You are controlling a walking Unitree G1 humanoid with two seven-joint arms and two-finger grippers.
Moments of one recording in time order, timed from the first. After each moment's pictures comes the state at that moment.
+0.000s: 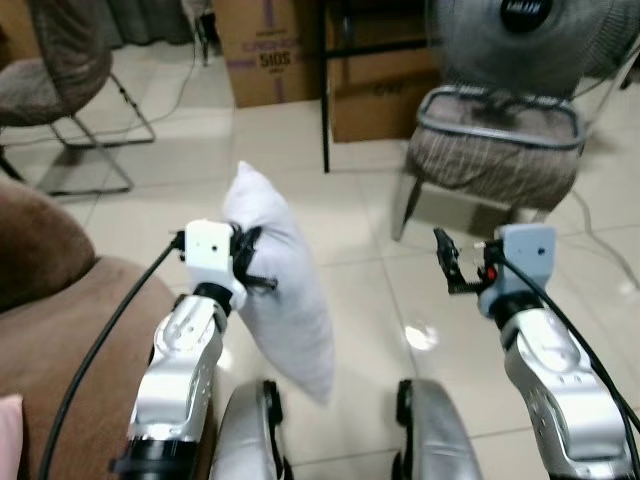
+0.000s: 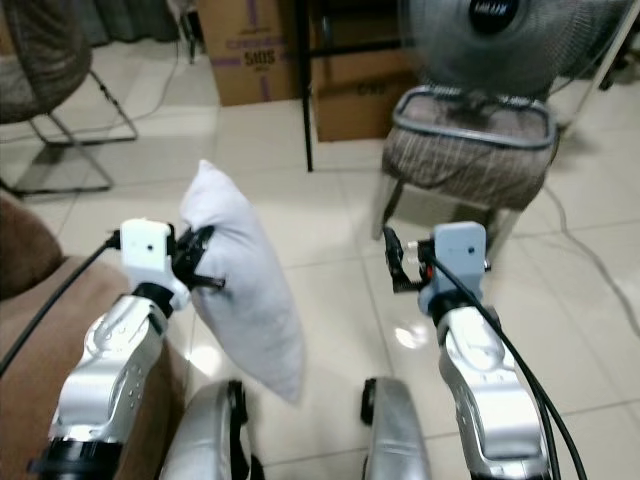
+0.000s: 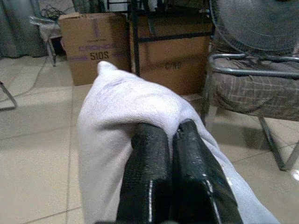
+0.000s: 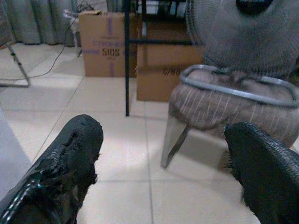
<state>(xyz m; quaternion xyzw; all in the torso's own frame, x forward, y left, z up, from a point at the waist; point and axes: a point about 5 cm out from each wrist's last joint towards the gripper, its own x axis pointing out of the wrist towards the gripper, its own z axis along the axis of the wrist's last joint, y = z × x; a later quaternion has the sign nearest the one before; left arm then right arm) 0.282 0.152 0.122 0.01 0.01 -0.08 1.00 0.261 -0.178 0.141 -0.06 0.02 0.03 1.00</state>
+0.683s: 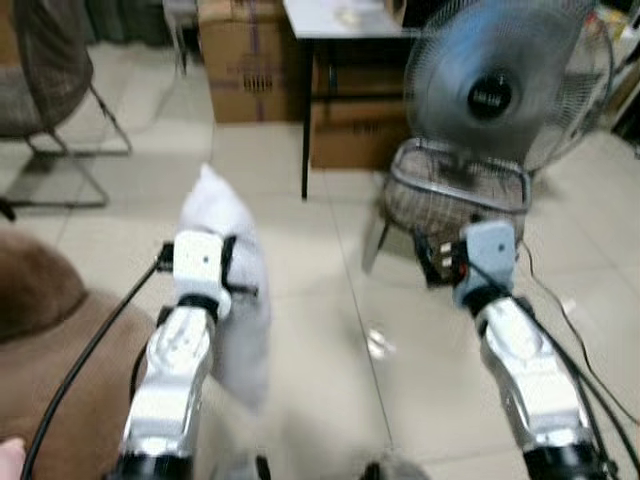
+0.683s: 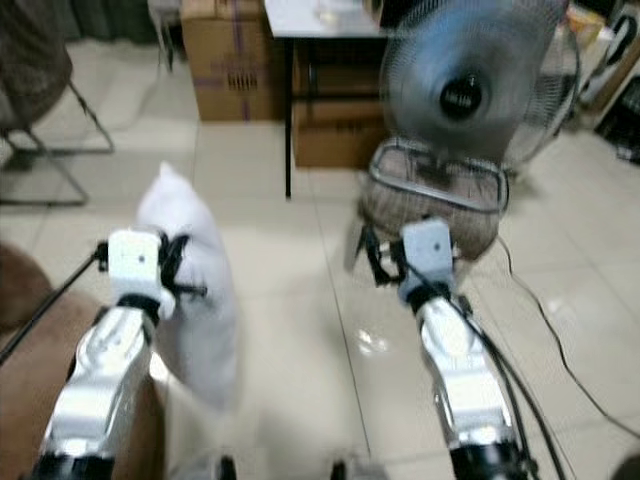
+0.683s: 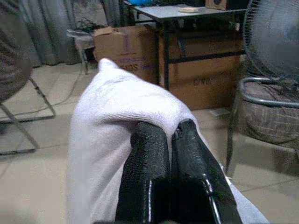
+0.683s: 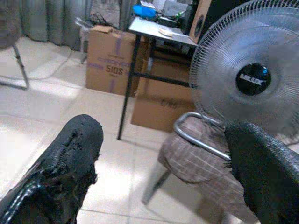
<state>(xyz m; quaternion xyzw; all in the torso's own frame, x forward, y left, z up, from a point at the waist) 0.277 0.164 0.115 0.06 0.01 -0.02 1.00 0.282 -0.163 0.121 -0.08 -0.01 0.06 0.99</state>
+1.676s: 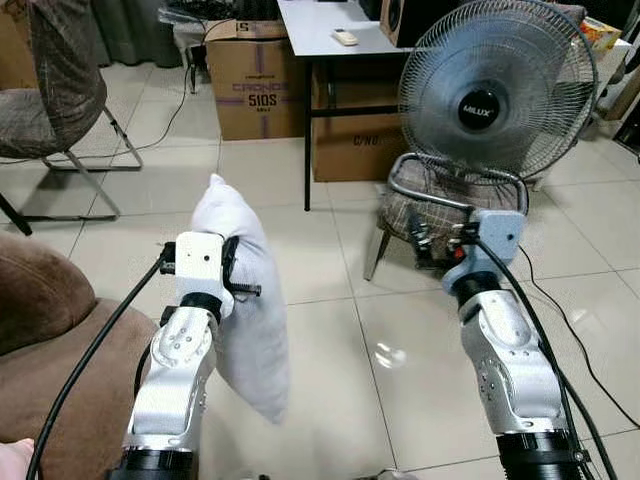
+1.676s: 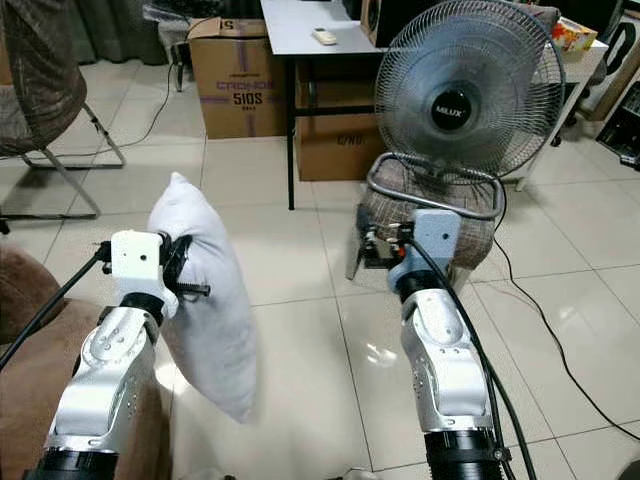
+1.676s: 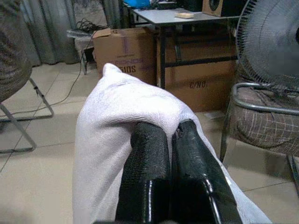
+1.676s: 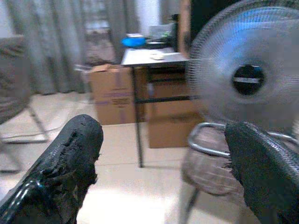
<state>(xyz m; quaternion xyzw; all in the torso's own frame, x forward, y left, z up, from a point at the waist) 0.278 0.161 0.110 0.04 0.03 -0.02 1.00 0.292 -0.155 0.133 0.05 -0.03 0.03 1.00</state>
